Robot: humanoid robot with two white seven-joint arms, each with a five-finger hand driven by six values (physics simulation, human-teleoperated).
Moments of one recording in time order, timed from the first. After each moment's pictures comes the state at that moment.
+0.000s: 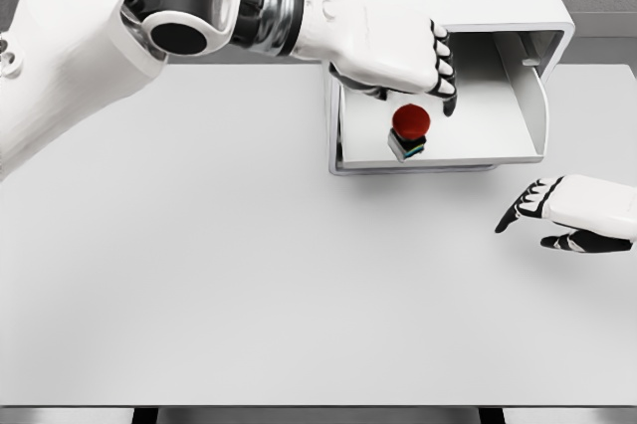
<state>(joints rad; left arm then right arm) -1.32 0.34 -1.04 -1.44 -0.40 -0.61 -0.61 -0.05 -1.05 0.13 -1.74 0.14 -0.61 0.61</state>
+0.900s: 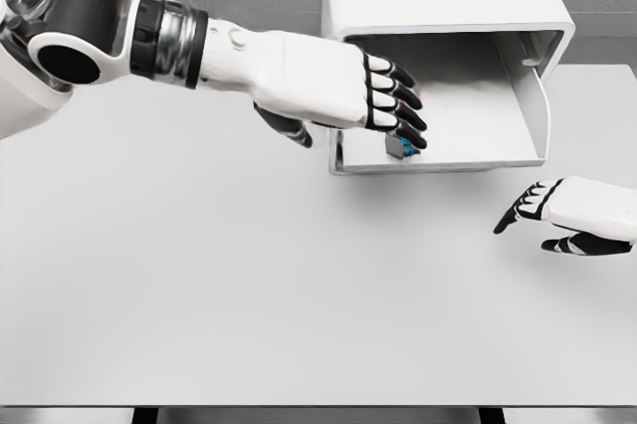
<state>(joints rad) -1.26 0.66 -1.07 -1.64 -0.11 -0.61 -0.61 -0.04 -1.05 0.13 -1.74 0.14 -0.61 0.61</state>
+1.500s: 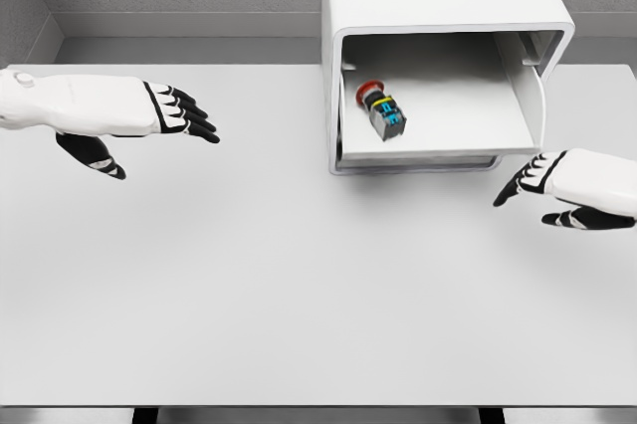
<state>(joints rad) -1.09 1.08 -1.07 -1.63 0.00 -0.61 -0.60 -0.13 -1.04 0.13 -1.73 0.13 -0.61 0.61</state>
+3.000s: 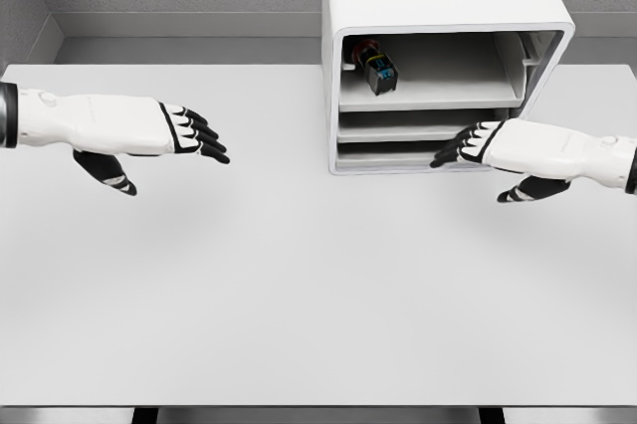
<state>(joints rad) -1.06 1.05 -1.09 -1.63 -0.03 -0.61 -0.61 -0.48 -0.92 0.46 -1.61 0.19 -0.61 0.61</state>
